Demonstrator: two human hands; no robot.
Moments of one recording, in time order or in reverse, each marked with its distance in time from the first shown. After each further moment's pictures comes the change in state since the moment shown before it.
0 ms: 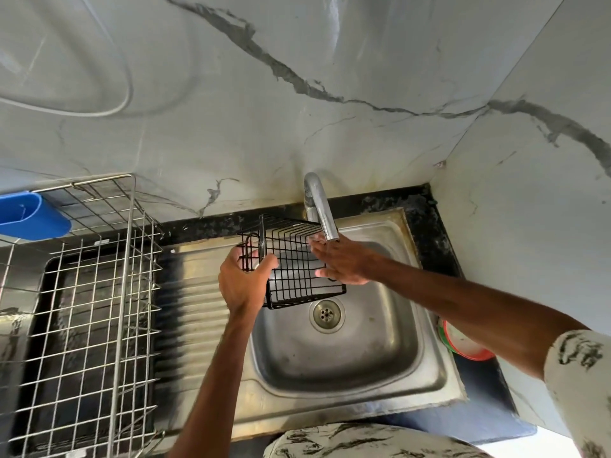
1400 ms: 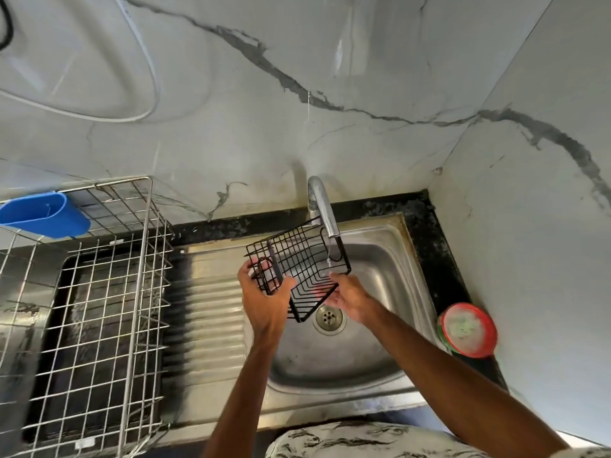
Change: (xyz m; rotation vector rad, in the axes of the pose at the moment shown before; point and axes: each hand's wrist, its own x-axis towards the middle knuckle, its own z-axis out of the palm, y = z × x) left_hand -0.056 -0.023 0.011 -0.199 0.010 0.043; right_hand -0.018 -0.092 0.024 2.235 0.306 0.977
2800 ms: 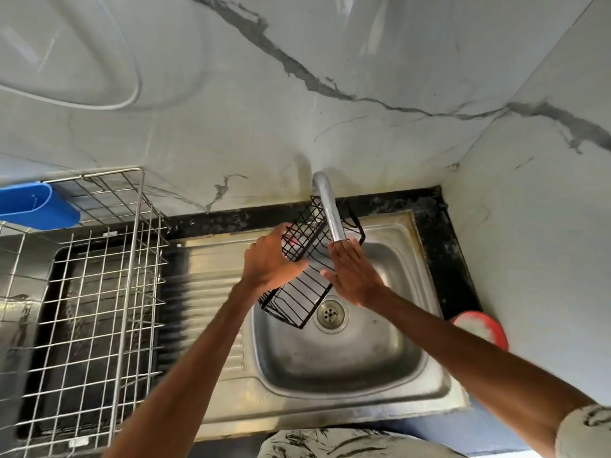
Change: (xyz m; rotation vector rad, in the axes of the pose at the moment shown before) left_hand 0.084 0.052 0.018 0.859 -0.494 0.248; right_hand 0.037 -0.031 -0.023 -1.815 0.104 -0.970
